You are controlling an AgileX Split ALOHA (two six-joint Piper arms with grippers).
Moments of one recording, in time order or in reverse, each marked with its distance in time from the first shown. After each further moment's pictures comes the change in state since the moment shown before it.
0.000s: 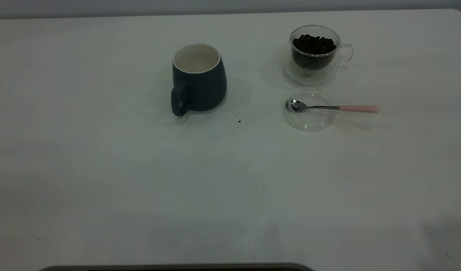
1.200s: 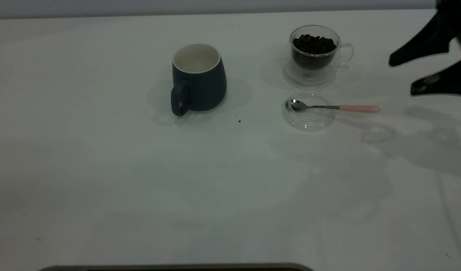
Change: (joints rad) left arm 0.000 0.000 0.000 -0.001 0.000 0.000; right arm -0.173 1.242 -0.103 1.079 -0.158 -0.977
